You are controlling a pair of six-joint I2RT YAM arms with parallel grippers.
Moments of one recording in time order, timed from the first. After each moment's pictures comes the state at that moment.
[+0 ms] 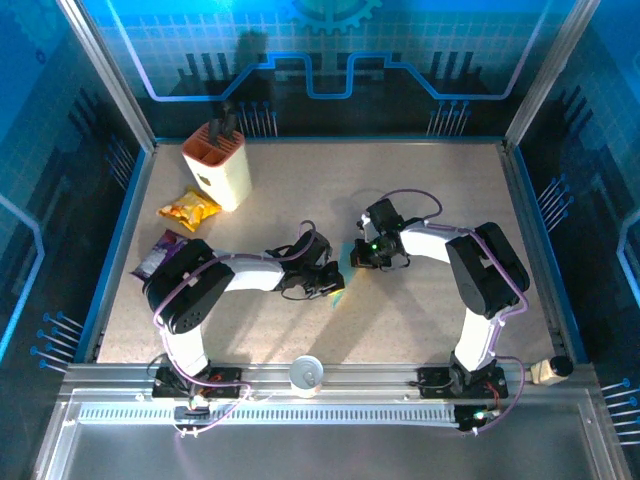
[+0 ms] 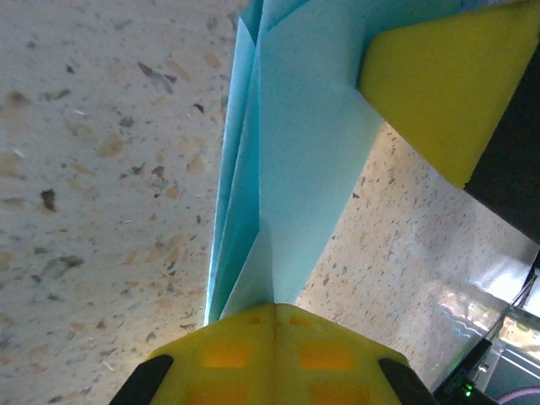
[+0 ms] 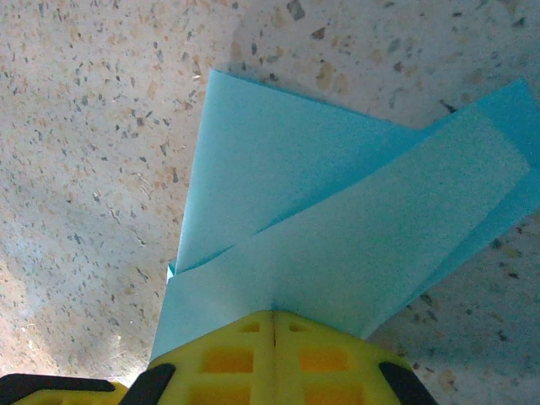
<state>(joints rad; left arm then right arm) -0.72 1.81 0.86 0.01 0.39 -1.05 0.45 1.84 1.01 -0.36 -0.39 0.45</state>
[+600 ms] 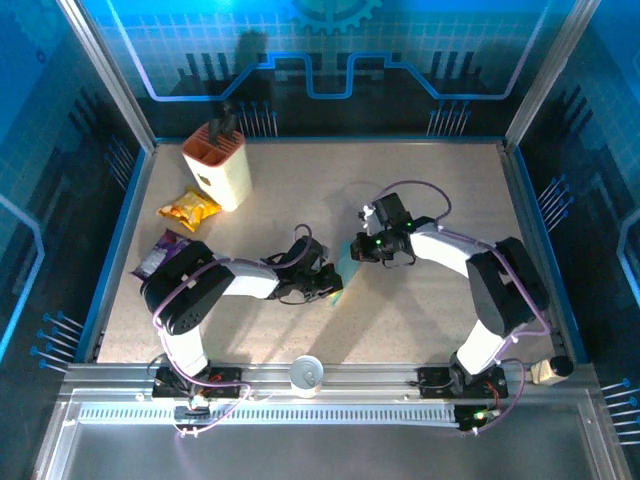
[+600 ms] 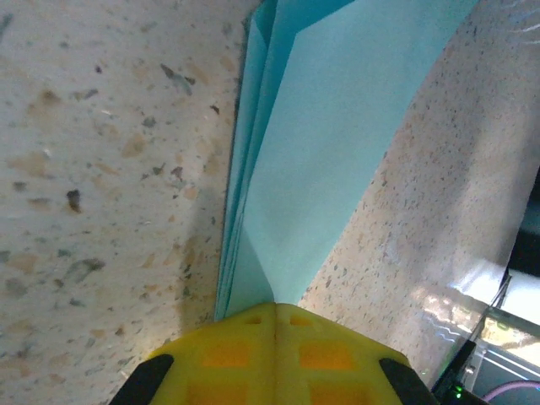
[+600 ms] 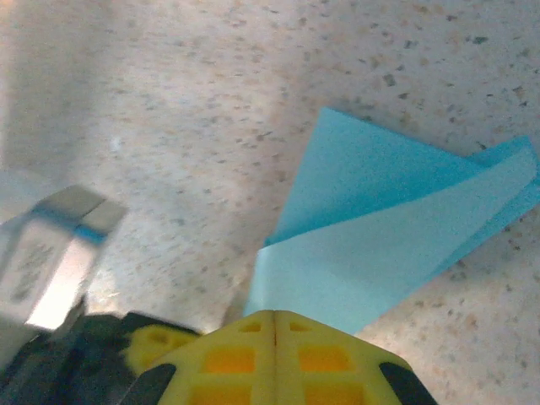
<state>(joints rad) -0.72 1.80 0.74 0.22 0.38 -1.09 0.46 1.65 0.96 -0.34 -0.42 0.42</state>
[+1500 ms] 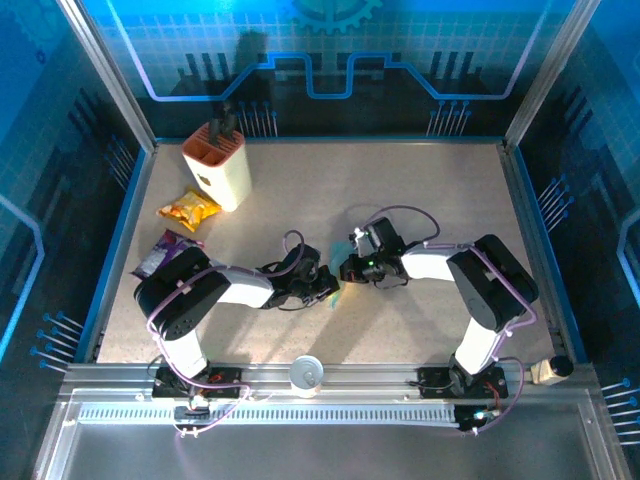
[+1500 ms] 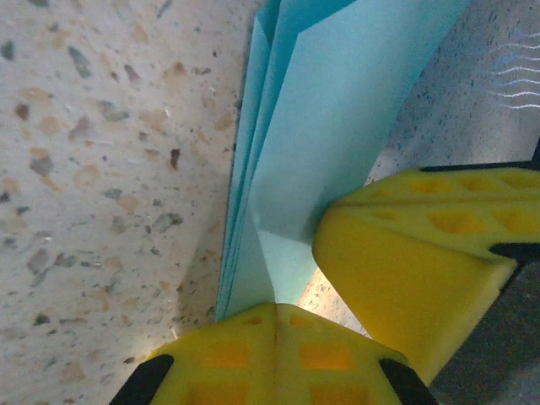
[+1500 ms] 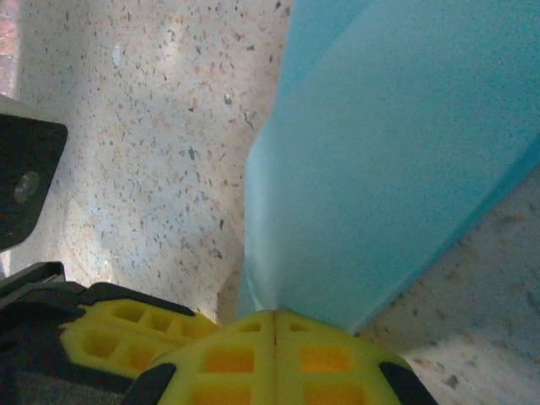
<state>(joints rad) -0.74 1.76 0.66 0.31 0.28 -1.24 0.54 1.75 0.80 -0.04 -0.52 0.53</state>
